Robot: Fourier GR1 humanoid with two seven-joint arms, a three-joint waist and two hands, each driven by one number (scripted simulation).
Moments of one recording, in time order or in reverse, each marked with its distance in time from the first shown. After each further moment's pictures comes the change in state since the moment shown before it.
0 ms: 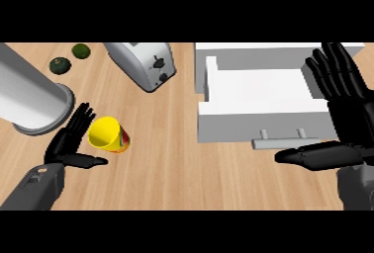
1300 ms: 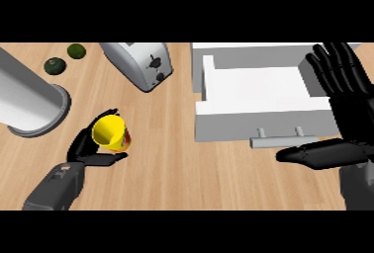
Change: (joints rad) left arm -0.060 -0.083 -0.011 0.110 -0.040 -0.021 -0.115; right arm -0.030 -0.007 -0.003 -0.015 -0.014 0.003 0.049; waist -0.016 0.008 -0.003
